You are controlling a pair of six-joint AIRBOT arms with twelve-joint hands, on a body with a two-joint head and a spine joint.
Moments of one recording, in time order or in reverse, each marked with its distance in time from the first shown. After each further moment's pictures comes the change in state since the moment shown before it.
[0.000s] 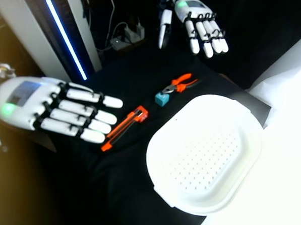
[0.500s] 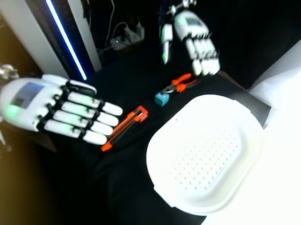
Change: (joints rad) left arm -0.008 -0.141 0.093 -0.082 0.188 -0.038; right arm 0.000 -0.017 0.002 0.020 -0.005 0.000
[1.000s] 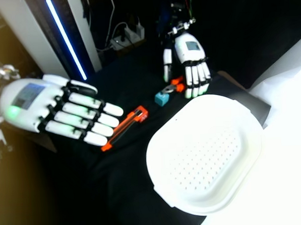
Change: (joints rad) left arm -0.058 -0.085 0.113 -0.087 0.124 0.015; right arm -0.002 0.000 0.000 0.018 0.000 0.000
